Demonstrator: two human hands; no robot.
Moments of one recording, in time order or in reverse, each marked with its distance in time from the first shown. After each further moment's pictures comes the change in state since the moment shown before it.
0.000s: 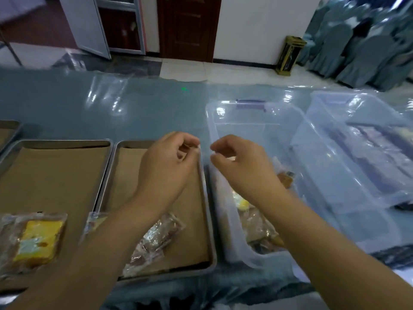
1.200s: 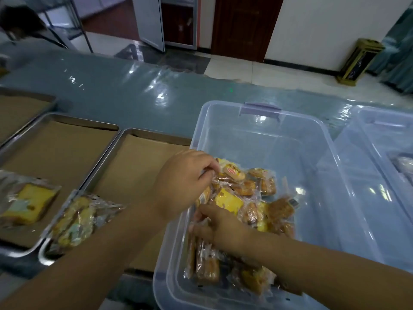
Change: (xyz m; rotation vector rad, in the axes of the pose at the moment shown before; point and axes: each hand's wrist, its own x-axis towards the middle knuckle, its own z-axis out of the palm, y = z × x) left_hand 0.012 0.026 0.117 0.309 -0.182 0.097; right_hand 0.005 0.165 0.029 0.231 -0.839 -0.129
